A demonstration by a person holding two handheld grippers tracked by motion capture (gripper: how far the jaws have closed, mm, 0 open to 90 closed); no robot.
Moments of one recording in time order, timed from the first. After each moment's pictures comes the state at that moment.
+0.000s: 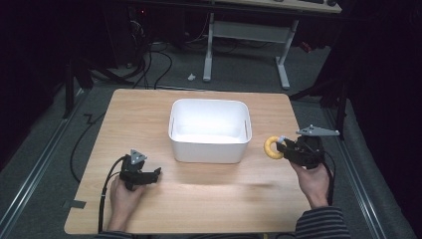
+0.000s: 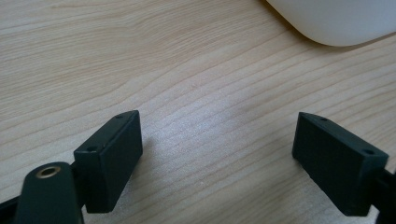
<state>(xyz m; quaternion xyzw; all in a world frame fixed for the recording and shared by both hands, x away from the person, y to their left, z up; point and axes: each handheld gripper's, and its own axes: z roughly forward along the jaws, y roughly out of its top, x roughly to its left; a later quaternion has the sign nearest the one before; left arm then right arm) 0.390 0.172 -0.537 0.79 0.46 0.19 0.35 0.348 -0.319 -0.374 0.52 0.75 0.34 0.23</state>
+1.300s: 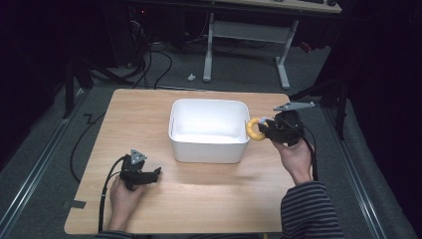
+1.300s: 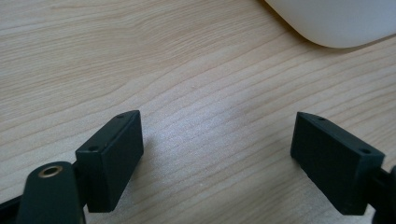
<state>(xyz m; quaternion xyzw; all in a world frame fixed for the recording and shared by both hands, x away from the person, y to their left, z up) 0.390 0.172 -0.537 0.79 0.46 0.19 0.35 0.396 -0.267 -0.337 0.49 0.77 0.33 0.23</state>
